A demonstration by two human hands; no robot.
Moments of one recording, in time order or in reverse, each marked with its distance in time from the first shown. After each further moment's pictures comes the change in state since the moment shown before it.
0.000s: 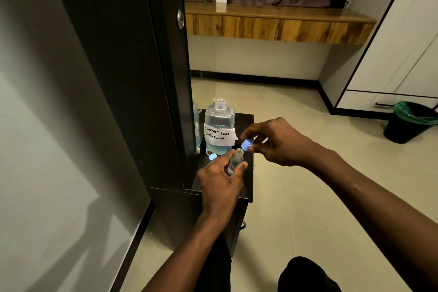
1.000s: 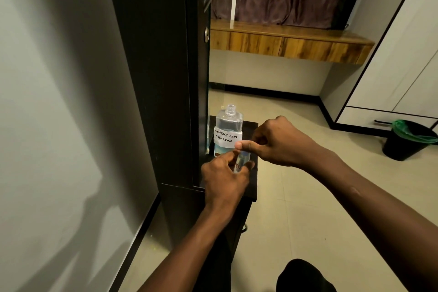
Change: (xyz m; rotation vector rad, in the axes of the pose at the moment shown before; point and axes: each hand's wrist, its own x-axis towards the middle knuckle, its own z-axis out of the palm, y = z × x) left_hand -0.010 0.028 -0.035 -0.012 0.006 0.036; right_hand -0.013 -0.059 -0.019 -0.177 0.070 -0.071
